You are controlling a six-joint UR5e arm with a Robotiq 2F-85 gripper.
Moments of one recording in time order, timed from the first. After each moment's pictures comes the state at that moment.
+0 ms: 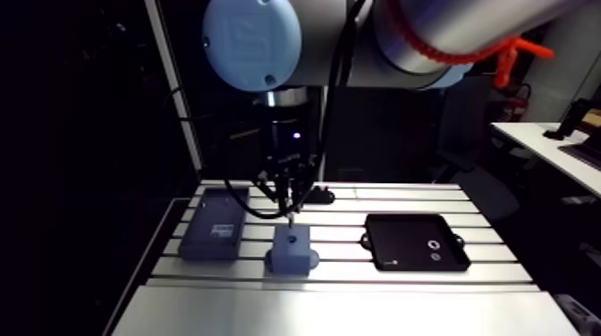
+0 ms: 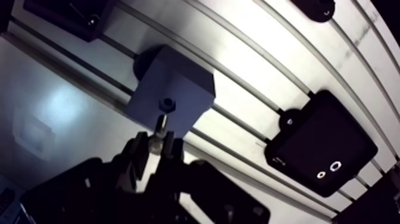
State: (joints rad) arm -0.02 -1.42 1.88 -1.89 -1.64 -2.20
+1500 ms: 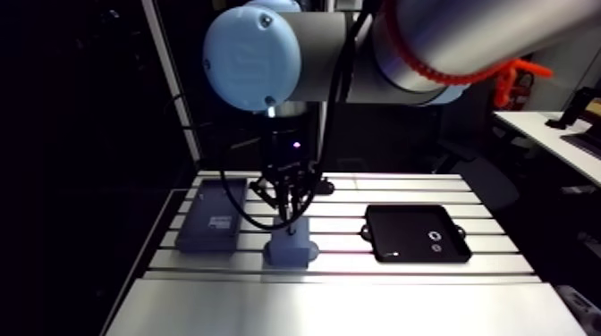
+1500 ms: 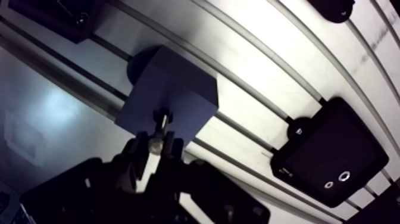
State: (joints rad) arm -0.02 -1.37 1.92 -1.95 -1.64 -2.21
